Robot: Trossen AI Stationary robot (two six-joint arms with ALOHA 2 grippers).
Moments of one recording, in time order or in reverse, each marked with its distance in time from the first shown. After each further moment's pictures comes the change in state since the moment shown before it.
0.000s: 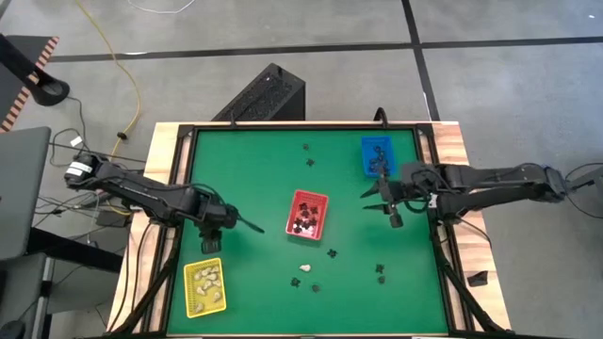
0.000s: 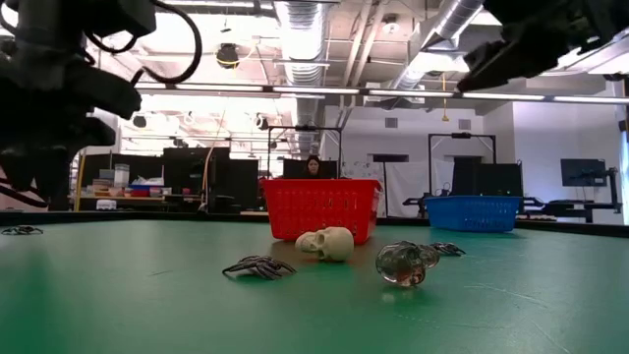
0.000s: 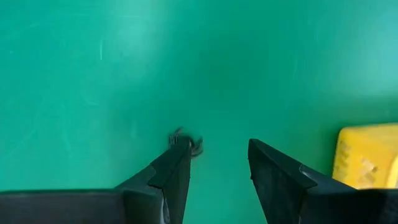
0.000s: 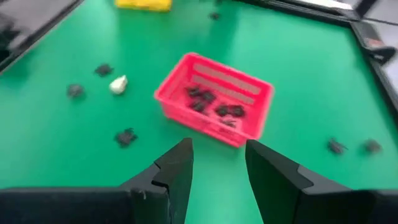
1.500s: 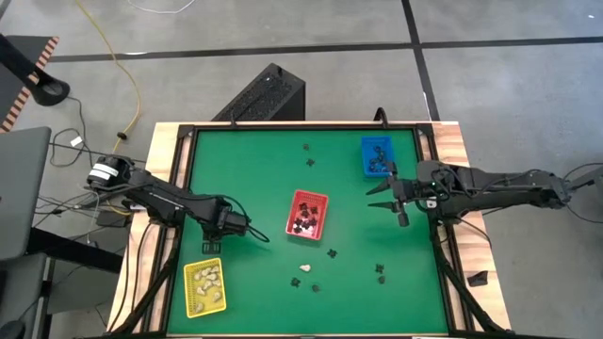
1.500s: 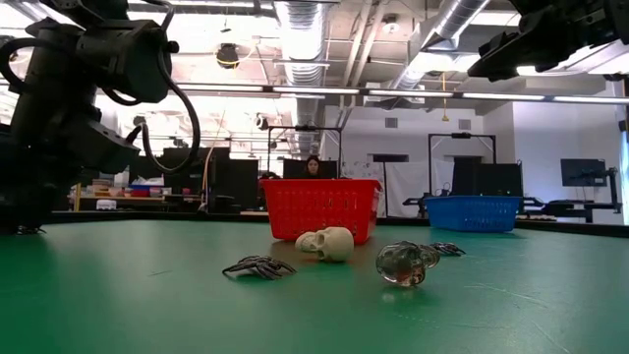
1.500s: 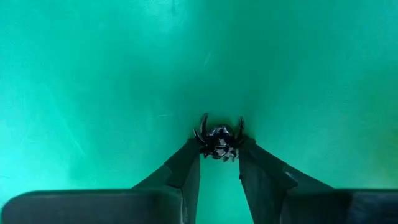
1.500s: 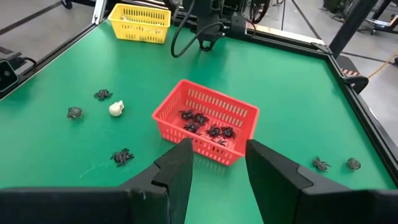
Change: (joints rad) left arm 0.003 0.309 0.000 -0.022 -0.065 0.135; right arm -0.013 -0.169 -0.081 0.058 -0.004 0.004
